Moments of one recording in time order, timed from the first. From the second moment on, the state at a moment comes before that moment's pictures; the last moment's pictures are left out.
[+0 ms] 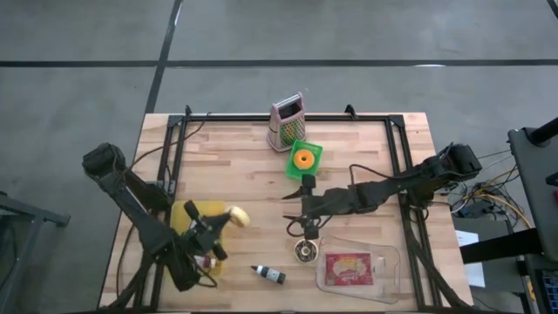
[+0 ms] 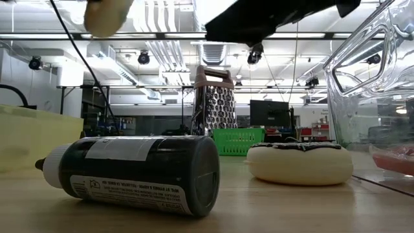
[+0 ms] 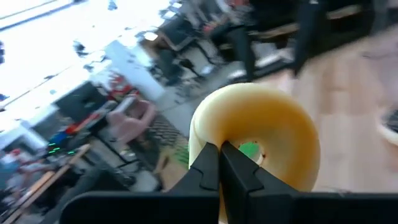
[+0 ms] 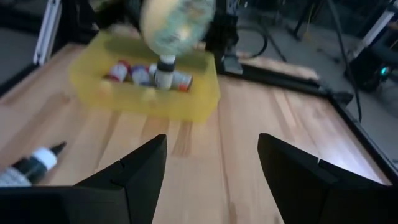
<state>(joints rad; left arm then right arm) -0.90 1.46 0.89 -0.58 -1.47 -0.52 0.26 1.56 0.89 0.33 0.29 -0.10</state>
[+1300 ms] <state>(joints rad) -0.39 1.42 0.56 0.98 -0.66 0.52 0.25 1.56 0.70 0.84 0.25 -0.11</state>
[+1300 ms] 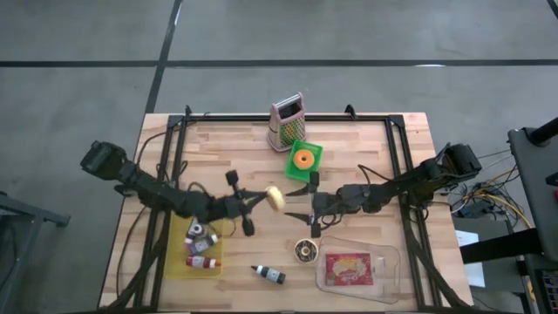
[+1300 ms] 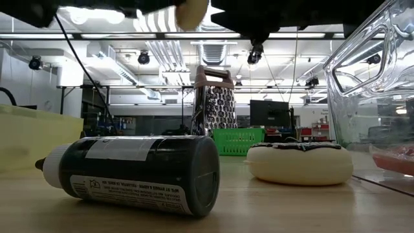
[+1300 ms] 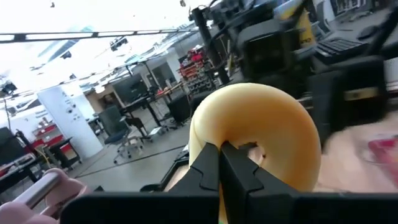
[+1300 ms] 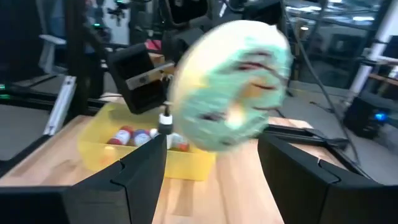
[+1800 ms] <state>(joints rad) -0.21 1.42 0.55 0.98 -0.46 0.47 0.20 1.56 0.70 0.85 0.30 -0.07</state>
